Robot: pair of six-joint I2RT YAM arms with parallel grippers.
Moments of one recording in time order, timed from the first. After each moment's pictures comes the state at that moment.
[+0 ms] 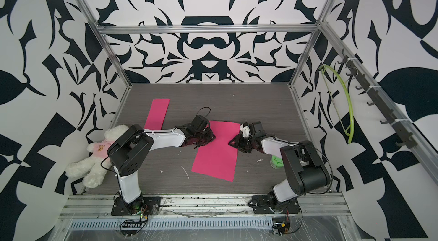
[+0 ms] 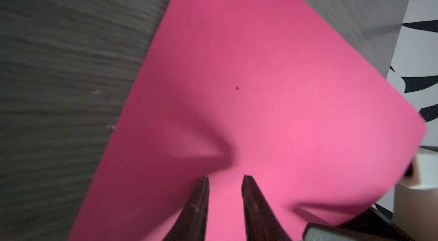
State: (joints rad) left arm -0.79 1.89 1.04 -0.05 0.15 -1.11; right arm 0.26 1.51 0.57 -0.05 -0.61 0.66
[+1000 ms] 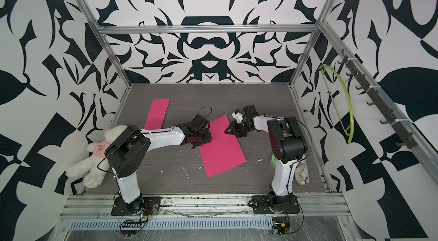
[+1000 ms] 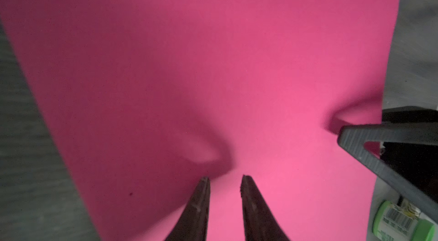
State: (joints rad) left arm -0.79 1.87 1.08 -0.23 0.07 -0.98; right arm 0.19 1.90 1.02 -0.28 -0.76 0.37
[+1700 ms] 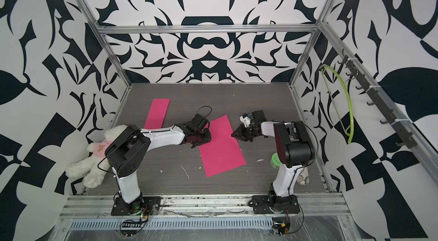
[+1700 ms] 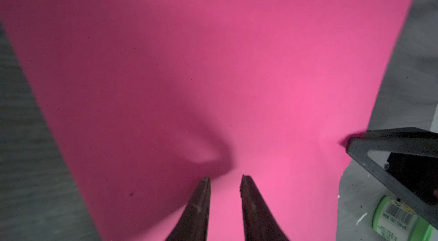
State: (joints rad) left arm -0.77 1.87 1.08 -0.24 0.09 -0.96; right arm 0.12 1.81 0.86 -0.20 -0.79 0.40
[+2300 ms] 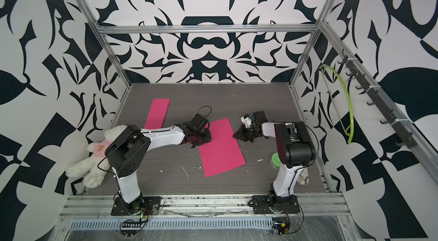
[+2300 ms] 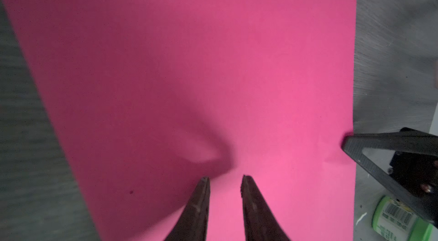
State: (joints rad) left arm -0.77 1.87 1.09 -0.24 0.09 -0.96; right arm 0.11 1.81 0.84 -0.18 -0.79 0.40
